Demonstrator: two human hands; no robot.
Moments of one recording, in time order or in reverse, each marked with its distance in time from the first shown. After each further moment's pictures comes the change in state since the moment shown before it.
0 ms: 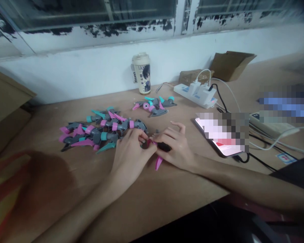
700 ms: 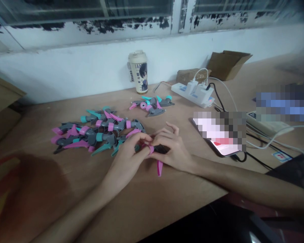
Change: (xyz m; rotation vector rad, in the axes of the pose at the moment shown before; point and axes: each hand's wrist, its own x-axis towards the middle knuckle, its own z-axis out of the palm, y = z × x) left_hand 0.001 -0.016 0.006 -0.469 -0.172 0.110; right_hand 0.000 -0.002 -0.001 0.191 -0.099 0.100
